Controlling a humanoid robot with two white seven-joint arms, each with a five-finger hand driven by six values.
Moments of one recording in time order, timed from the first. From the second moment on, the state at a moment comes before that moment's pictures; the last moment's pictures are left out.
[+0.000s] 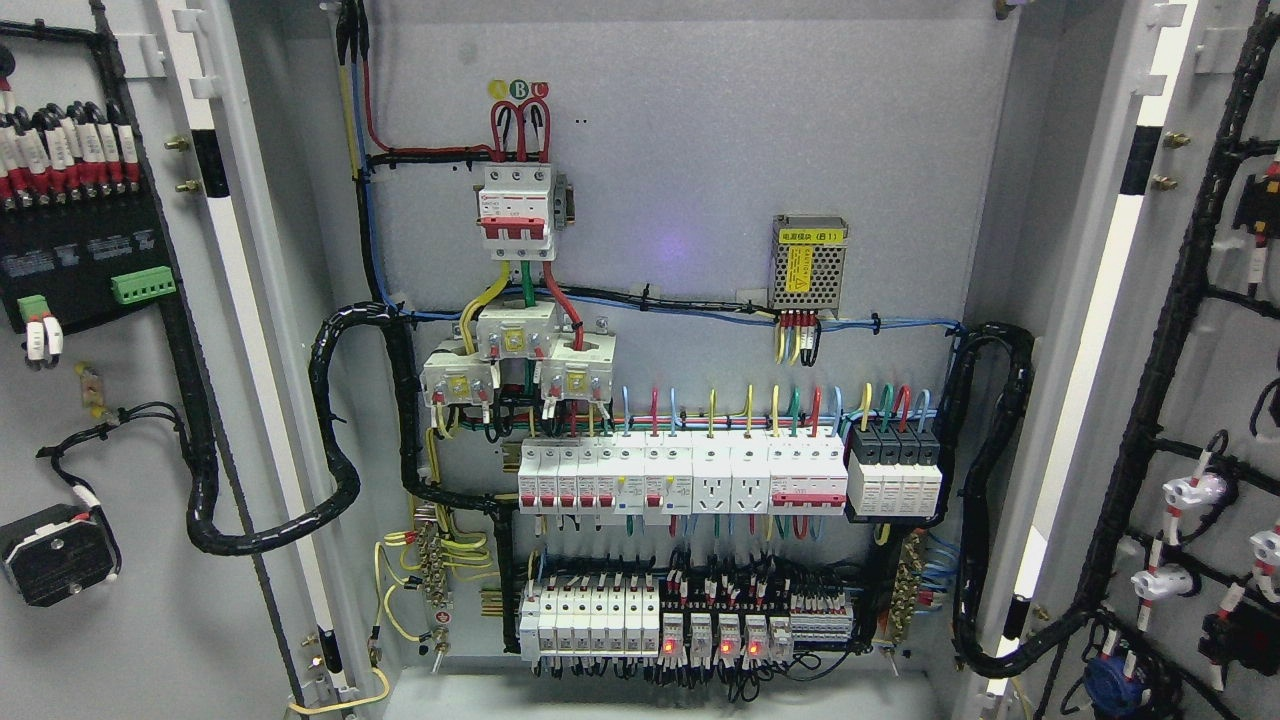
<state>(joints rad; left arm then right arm) 0.24 0.13 -0.09 -0.14 0.36 -0.35 -0.37 0.38 -0.10 0.28 -0.41 -0.14 -0.29 0.25</state>
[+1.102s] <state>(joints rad) 0.15 0.06 -0.10 0.14 0.35 -0.24 -0.21 0.25 -0.01 0.27 -0.28 -0.09 -0.05 0.14</state>
